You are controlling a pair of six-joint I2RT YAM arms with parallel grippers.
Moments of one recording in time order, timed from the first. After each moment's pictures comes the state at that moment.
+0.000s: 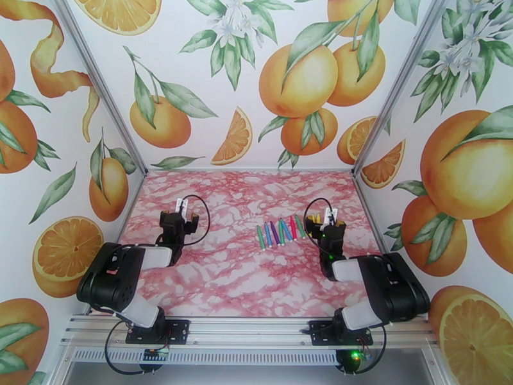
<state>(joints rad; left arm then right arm) -0.15 1.60 0.49 0.74 -0.35 0.18 0.14 1.55 0.31 0.98 0.31 0.05</state>
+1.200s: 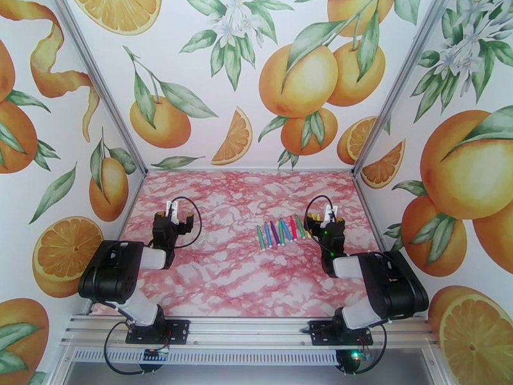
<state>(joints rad) -0.05 1.65 0.42 0.92 -0.13 0.13 0.10 1.55 0.35 0.94 0.22 0.06</state>
